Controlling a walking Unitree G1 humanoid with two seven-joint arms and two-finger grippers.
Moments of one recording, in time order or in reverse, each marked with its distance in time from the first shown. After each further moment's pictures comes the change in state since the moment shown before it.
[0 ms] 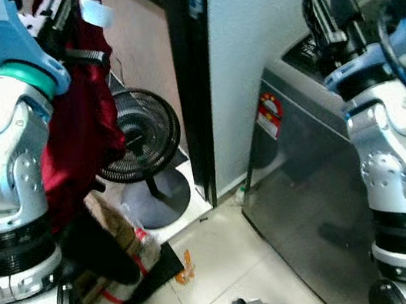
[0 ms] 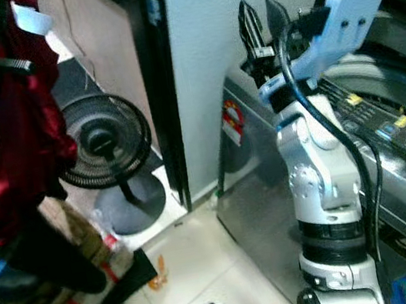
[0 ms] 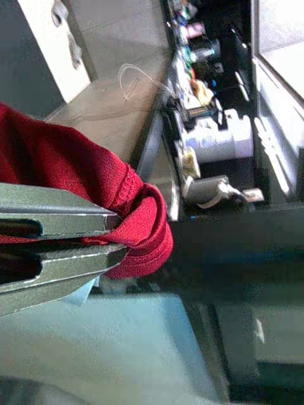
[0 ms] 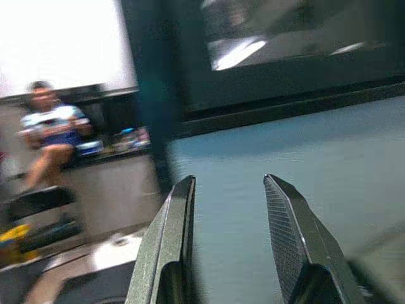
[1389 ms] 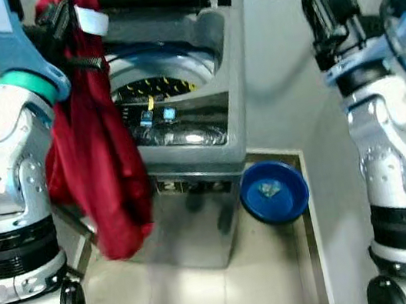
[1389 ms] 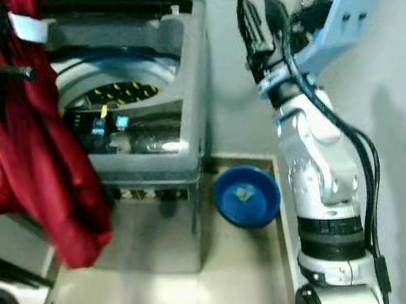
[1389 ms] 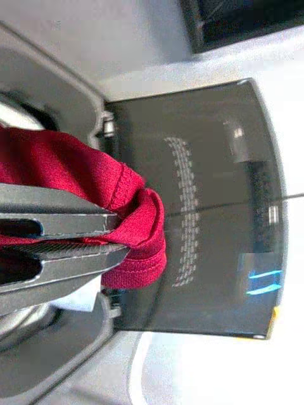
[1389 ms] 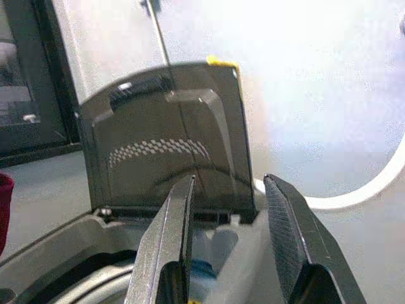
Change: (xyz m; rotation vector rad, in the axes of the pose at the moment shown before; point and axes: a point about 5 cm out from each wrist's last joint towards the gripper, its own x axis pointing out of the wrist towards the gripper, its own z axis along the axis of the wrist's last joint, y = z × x) left arm 0.002 0.004 -0.005 0.011 -0.002 0.036; right arm 0.003 0.004 0.003 0.029 -0.031 0.022
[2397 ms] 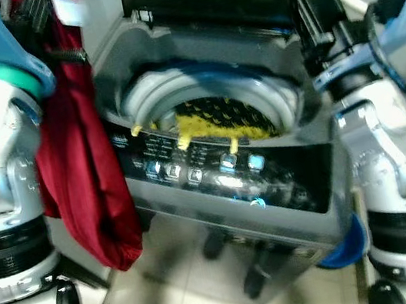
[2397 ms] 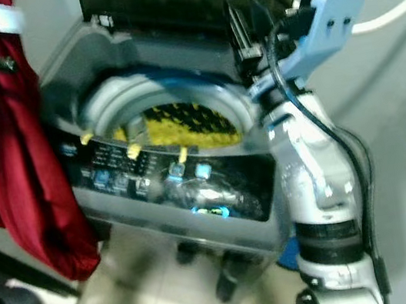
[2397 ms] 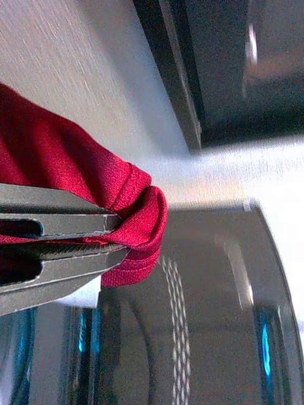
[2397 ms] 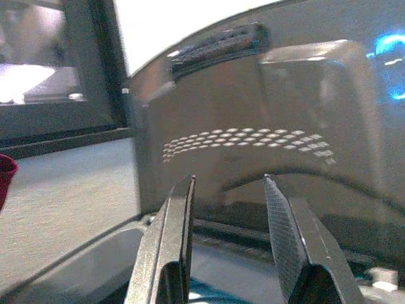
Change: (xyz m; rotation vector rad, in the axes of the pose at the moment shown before) left arm 0.001 0.000 0.006 0.012 -0.017 -0.017; right arm 0.000 0.002 -0.001 -0.010 0.005 0.013
